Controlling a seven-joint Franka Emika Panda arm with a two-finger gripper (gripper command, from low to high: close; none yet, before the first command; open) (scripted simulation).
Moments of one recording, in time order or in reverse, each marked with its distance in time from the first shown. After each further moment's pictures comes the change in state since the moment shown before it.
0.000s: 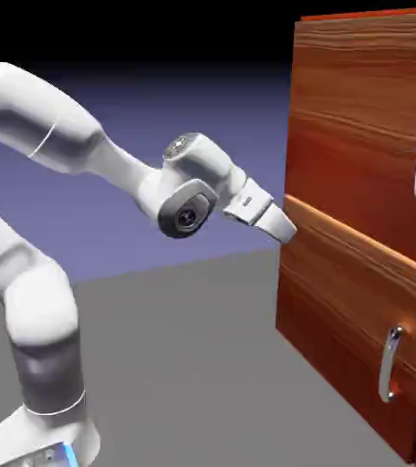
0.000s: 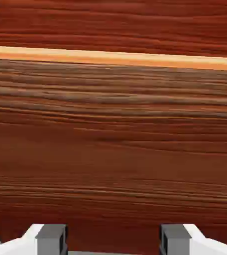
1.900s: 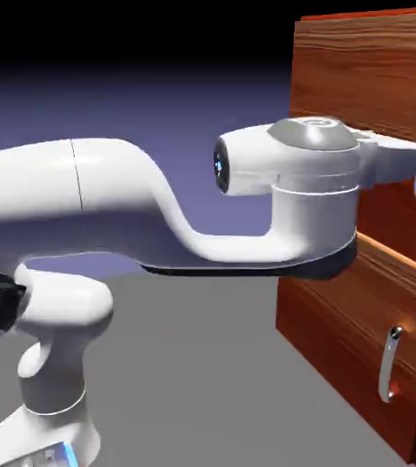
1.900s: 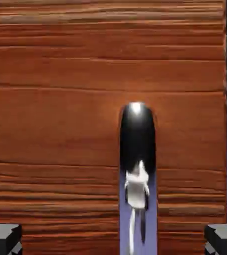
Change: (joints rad) arm 0.934 -0.333 -1.184 0.823 -2.429 0.221 1.660
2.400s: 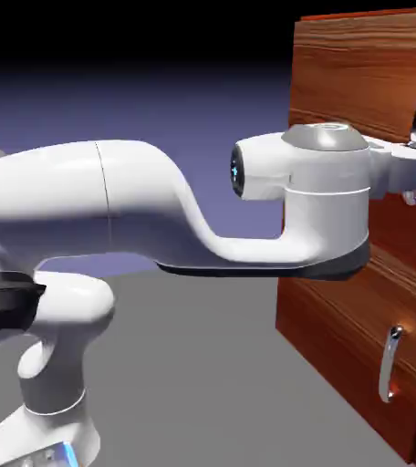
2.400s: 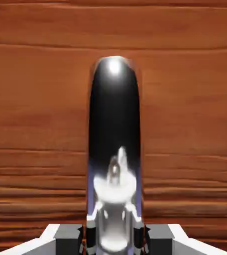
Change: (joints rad) arm -0.070 0.014 0.076 -0.097 0.017 -0.164 0.025
